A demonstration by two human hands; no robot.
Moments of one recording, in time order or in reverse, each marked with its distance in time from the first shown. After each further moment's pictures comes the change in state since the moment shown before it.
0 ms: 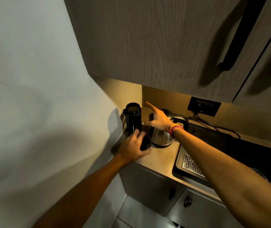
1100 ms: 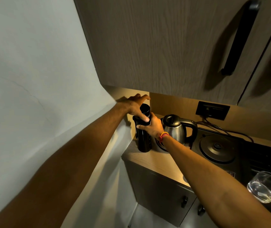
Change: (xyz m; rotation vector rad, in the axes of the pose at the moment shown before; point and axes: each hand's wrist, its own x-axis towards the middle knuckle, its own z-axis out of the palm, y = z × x) left_hand 0.117 0.007 -0.185 0.216 -0.391 -0.083; right_hand 0.006 -0.041 0.055 0.265 0.273 0.127
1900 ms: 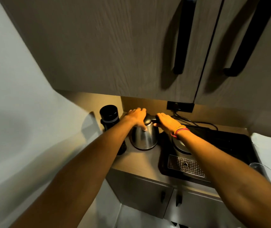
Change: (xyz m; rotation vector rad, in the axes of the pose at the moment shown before) left_hand 0.084 0.111 0.077 0.040 -0.037 0.096; right_hand -0.021 0.058 -0.162 -0.813 -0.158 0.060
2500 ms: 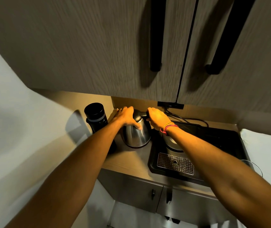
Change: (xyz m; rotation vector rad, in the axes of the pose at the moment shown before) left_hand 0.019 -0.002 0.020 -0.249 0.065 -0.116; right_hand 0.005 0.007 -0.008 -0.045 0.102 -0.027
